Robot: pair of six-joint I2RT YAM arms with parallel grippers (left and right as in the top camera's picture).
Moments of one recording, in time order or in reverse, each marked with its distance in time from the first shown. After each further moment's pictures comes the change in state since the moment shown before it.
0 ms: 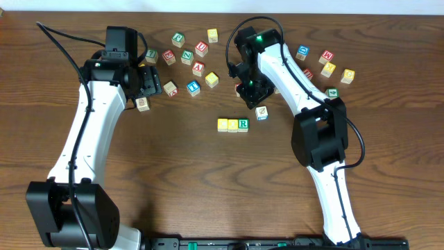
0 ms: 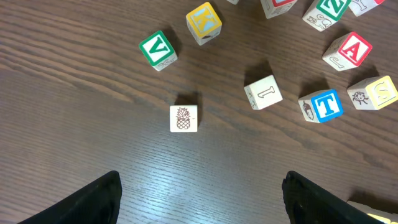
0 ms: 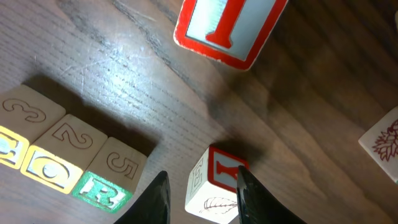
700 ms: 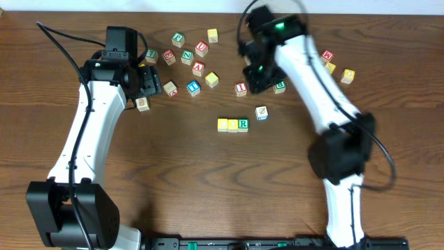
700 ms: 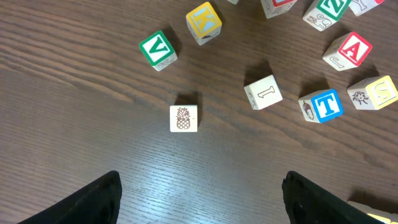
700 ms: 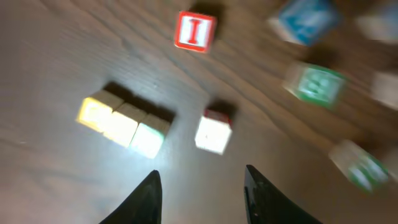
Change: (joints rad) left arm 0.000 0.000 0.000 0.000 0.000 0.000; right arm -0.032 -0.262 0.010 -0.044 -0.015 0.192
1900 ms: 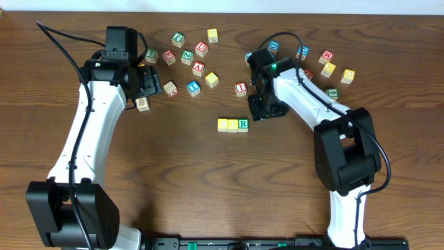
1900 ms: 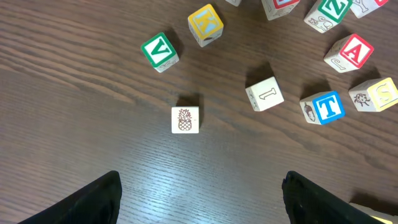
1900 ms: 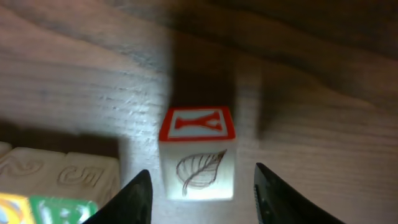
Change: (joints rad) left arm 0.000 0.000 0.000 0.003 -0.006 0.000; right arm 0.021 -0.061 -0.645 0.486 0.066 0.314
